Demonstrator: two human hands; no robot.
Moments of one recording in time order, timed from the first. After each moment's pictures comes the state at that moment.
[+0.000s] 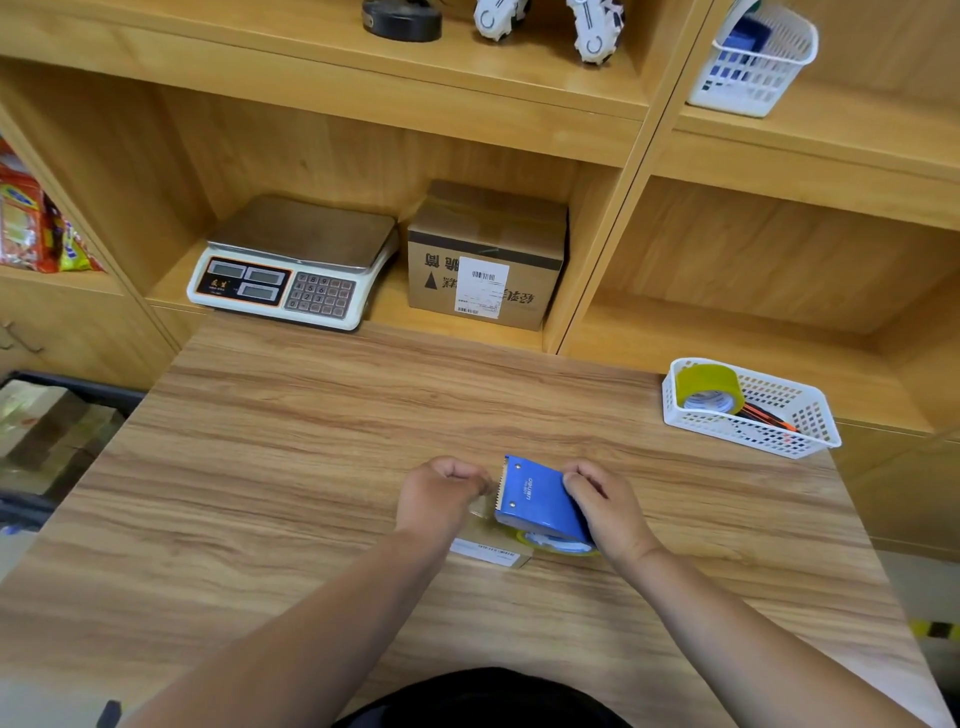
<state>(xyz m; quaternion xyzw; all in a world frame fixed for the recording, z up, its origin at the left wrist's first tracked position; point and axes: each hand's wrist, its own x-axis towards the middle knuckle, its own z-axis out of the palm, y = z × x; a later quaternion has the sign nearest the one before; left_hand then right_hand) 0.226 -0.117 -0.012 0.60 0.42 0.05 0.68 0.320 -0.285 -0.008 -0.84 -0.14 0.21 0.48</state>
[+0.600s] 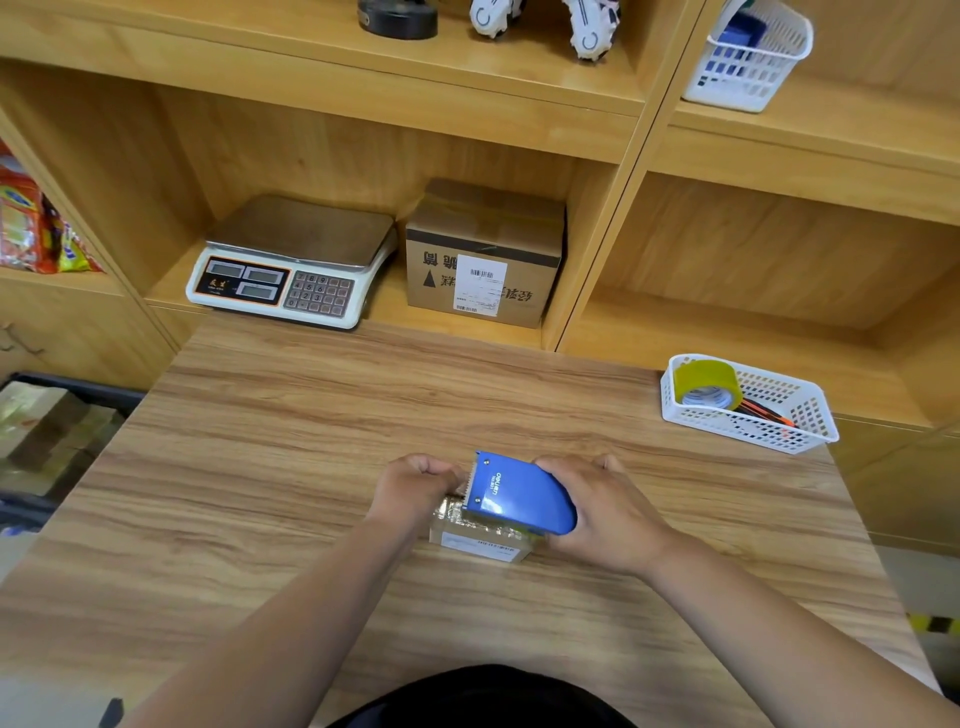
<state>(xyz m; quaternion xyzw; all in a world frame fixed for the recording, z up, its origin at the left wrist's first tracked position) 0.223 -0.091 -0.027 0.60 0.41 0.05 0.68 0.319 -0.290 0.020 -0.88 -0.46 0.10 0.09</state>
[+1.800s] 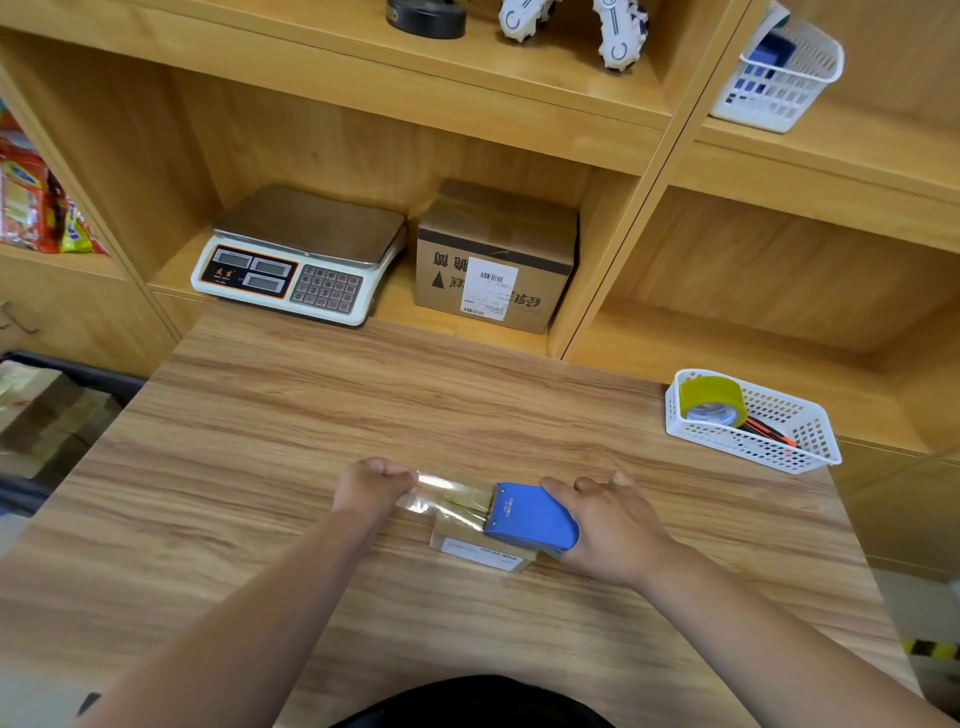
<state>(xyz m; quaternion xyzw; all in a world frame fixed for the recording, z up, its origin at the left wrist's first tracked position) 0.213 -0.037 -0.074 0.60 0.49 0.05 0.63 0.326 -0.282 0.007 -0.89 -0.44 0.08 -0.09</state>
